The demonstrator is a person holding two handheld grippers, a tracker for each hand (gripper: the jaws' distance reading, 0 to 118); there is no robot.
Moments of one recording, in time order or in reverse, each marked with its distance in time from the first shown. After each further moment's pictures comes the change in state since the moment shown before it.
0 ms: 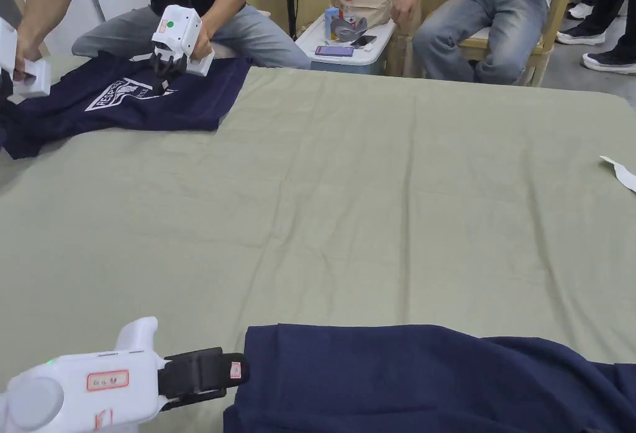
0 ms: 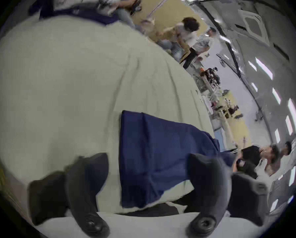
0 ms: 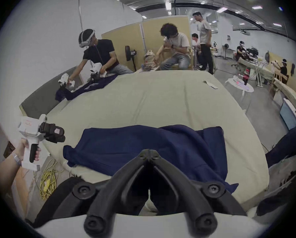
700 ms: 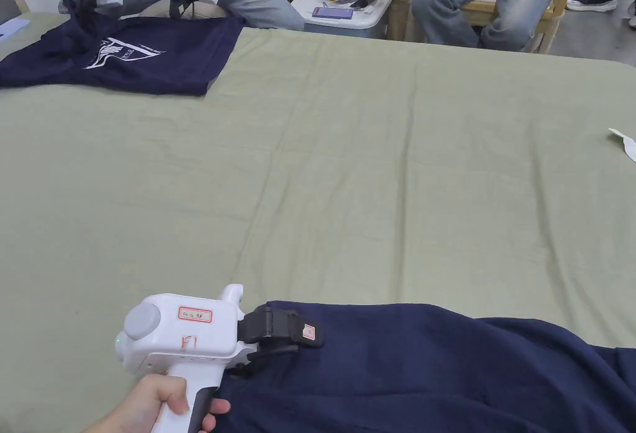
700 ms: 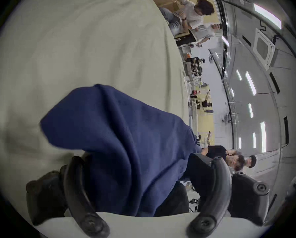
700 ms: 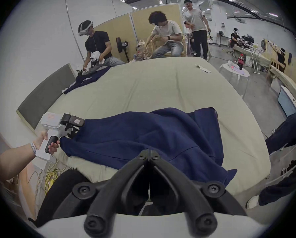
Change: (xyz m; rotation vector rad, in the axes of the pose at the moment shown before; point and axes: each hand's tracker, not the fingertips) left arm 0.042 0.013 -0.129 -0.261 -0.293 0.162; right arm 0.017 -0.012 0.000 -0.089 -0.015 -0.059
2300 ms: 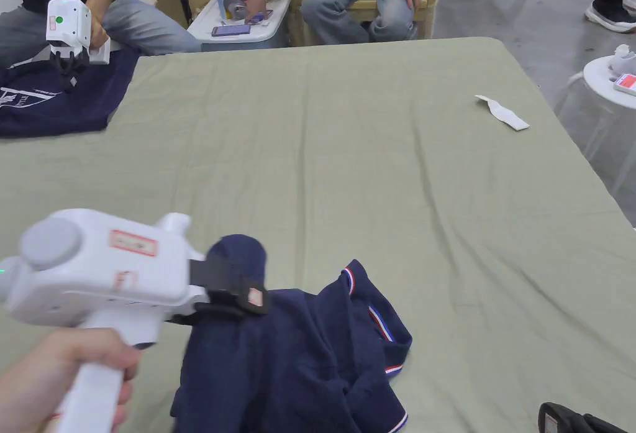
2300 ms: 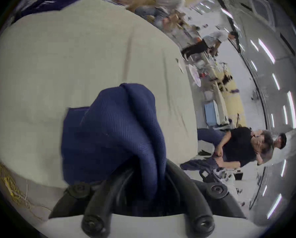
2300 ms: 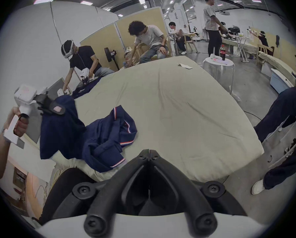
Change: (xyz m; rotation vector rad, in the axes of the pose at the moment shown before) left arm 0.224 -0.053 -0.016 -0.067 0.302 -0.222; right arm 0.058 -0.041 0.060 0.048 -0.033 -0.136
